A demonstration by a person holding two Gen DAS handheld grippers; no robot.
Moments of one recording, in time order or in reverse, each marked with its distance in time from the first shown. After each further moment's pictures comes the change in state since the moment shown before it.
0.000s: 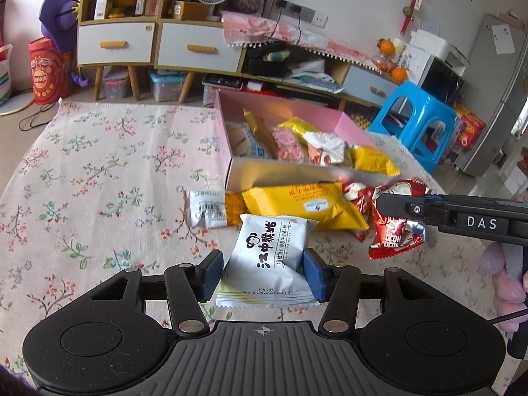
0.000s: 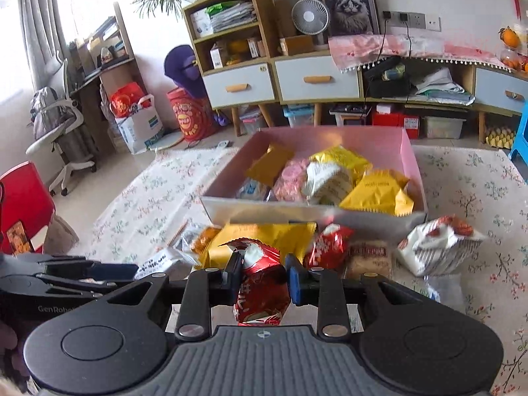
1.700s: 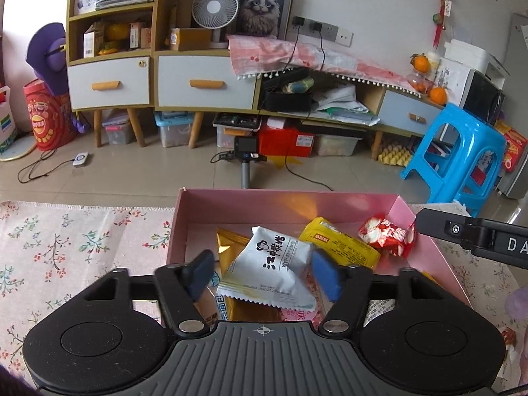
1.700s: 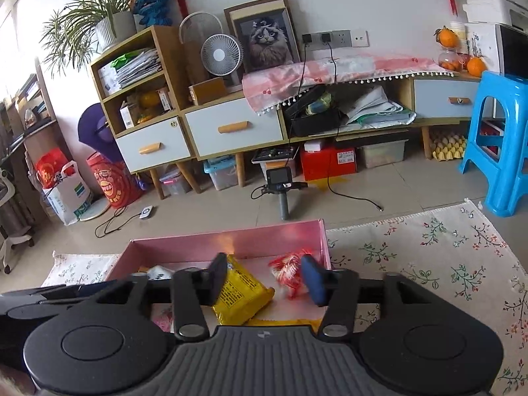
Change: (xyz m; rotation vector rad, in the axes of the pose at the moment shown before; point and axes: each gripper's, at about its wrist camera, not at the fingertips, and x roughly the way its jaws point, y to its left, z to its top) left arm 0.151 -0.031 0.130 0.038 -0.093 0.140; right arm 0.083 -0.104 0.093 0.151 -0.147 -0.202
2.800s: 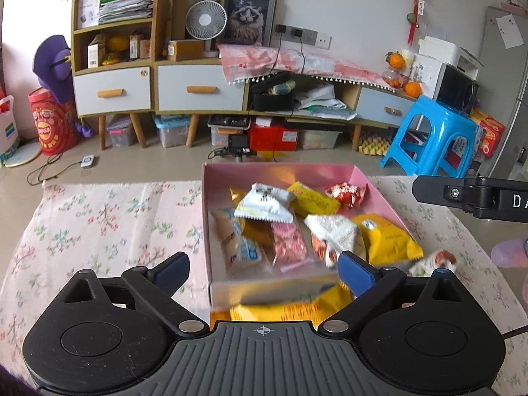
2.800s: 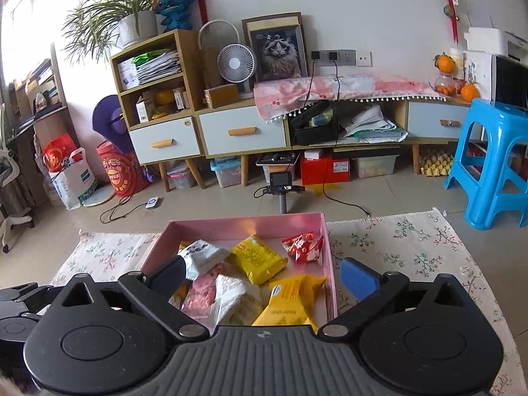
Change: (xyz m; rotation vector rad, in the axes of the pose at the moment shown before) left arm -0.114 0.008 -0.042 0.042 0.008 -0.039; right arm -0.087 0.043 -0.012 -0.084 -0.001 -0.042
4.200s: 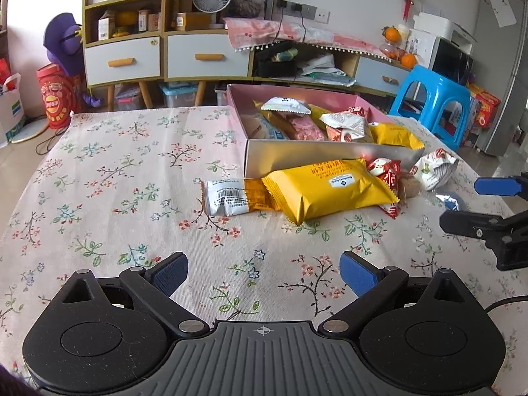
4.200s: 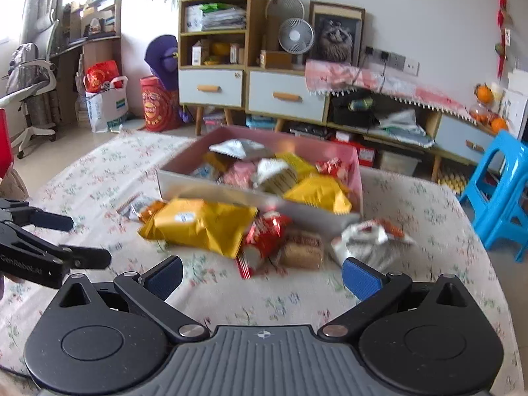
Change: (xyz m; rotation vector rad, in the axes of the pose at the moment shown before) left arm -0.033 0.030 -0.107 0.029 0.050 -0.003; right arm -0.047 0.027 -0.111 -0.263 0.065 0.033
